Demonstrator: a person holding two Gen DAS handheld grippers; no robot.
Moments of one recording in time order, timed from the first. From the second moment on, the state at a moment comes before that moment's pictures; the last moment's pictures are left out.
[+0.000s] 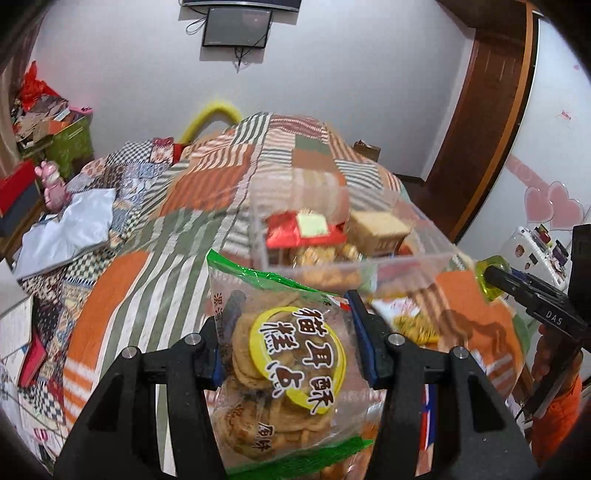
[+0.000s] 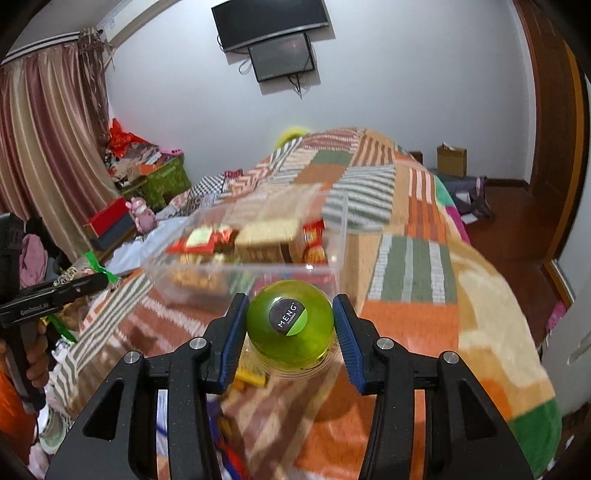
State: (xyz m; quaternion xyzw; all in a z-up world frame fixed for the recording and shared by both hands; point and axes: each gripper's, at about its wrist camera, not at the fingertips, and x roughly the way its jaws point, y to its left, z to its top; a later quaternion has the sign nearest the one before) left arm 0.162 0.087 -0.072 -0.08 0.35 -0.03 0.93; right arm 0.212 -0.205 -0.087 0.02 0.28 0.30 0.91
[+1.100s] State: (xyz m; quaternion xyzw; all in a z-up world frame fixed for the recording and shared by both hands) left arm 0.348 0.044 -0.087 -0.08 0.39 -0.07 0.91; right arm 0.292 -0.155 -0.086 -0.04 0.28 0.29 0.92
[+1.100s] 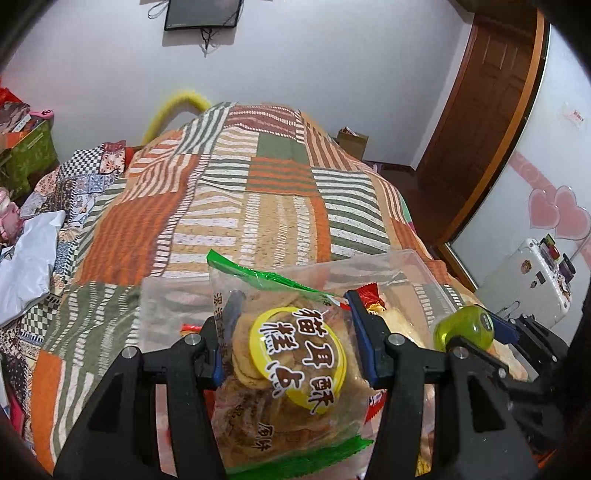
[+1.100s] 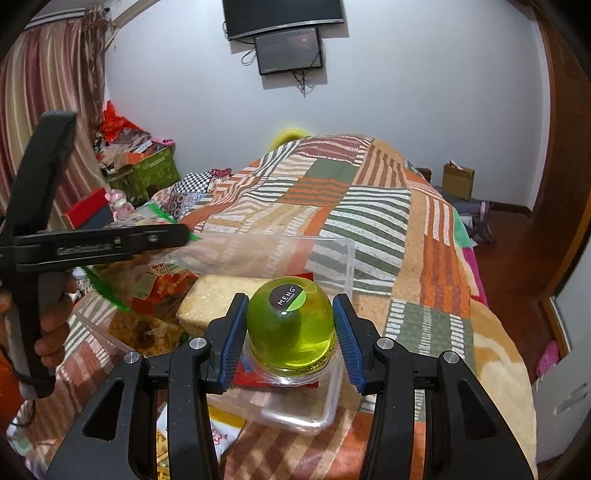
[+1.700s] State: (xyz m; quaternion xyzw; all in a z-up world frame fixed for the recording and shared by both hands) left arm 0.347 0.034 -0.089 -0.06 0.40 -0.06 0.91; right arm 0.282 -0.153 -0.083 -0.05 0.28 0.29 0.91
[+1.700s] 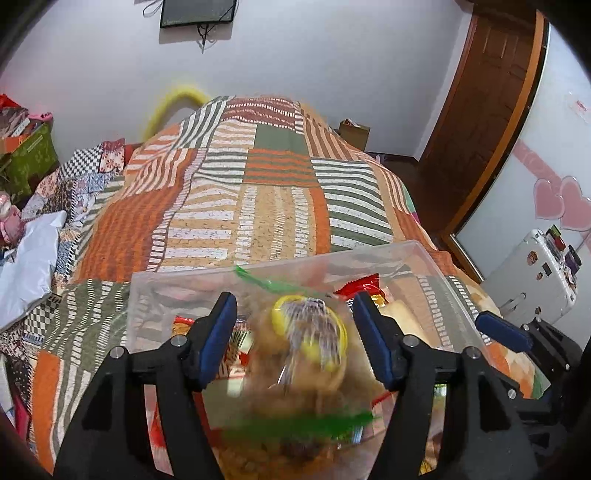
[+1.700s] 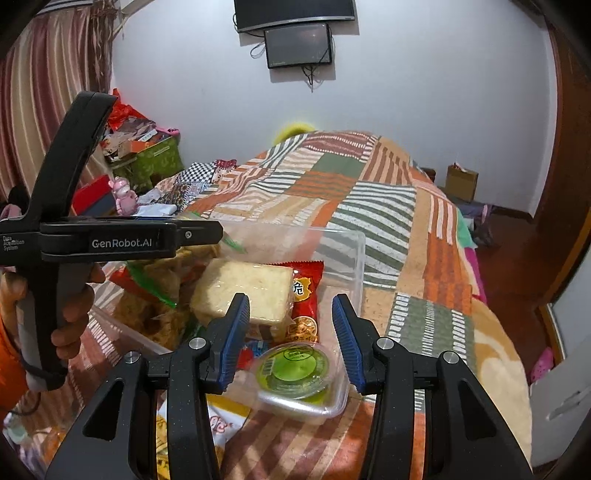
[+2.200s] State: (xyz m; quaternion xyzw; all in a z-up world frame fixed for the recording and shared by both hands) left arm 0.262 0.037 -0.059 -0.02 0.37 -0.05 0.93; right arm 0.233 -0.166 -0.069 -0.04 0.26 0.31 0.91
